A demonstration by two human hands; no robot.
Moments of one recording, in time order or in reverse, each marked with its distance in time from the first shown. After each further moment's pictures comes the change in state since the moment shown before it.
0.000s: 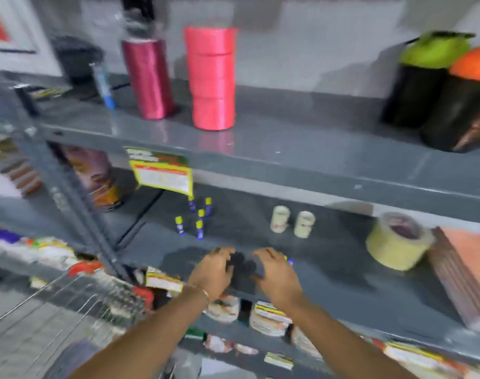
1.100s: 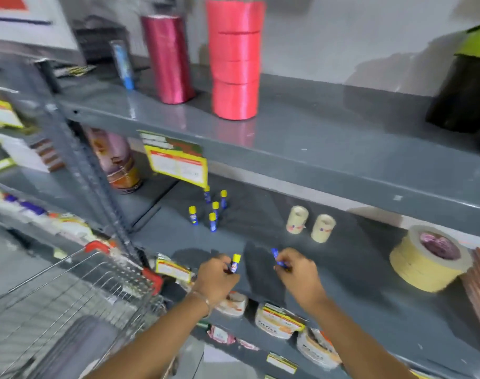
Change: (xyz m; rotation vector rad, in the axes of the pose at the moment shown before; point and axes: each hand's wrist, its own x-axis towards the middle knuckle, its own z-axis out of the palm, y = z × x) left_hand -0.014 -0.006 0.011 -0.263 0.028 -0.333; right_hand 0.013 0.035 -0.005 0.308 0.013 0.208
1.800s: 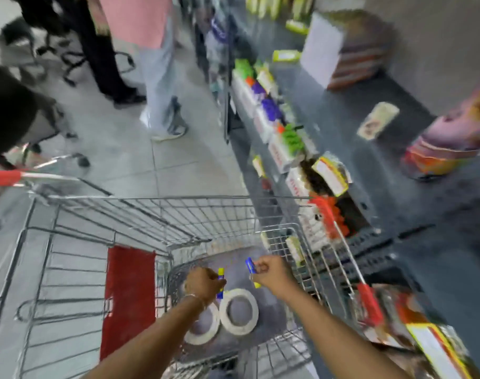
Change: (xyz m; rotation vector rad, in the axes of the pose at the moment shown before) left_hand -0.104 -0.471 -0.174 -0.328 0.373 -1.034; right_hand -0.052 -0.221 0.525 -0.121 -1.032 -0.303
